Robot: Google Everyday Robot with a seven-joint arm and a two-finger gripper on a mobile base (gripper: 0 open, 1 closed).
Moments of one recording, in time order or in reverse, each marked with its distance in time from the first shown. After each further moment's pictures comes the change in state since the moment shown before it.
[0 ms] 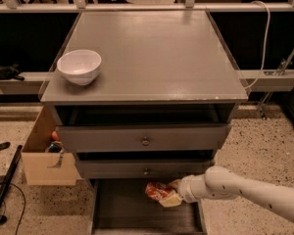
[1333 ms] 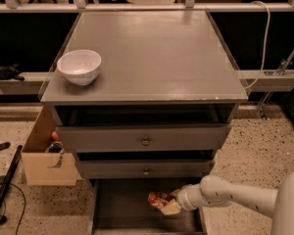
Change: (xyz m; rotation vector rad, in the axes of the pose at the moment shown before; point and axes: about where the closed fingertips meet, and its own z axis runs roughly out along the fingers) arm 0.064 -0.011 0.054 -0.008 0.070 0.078
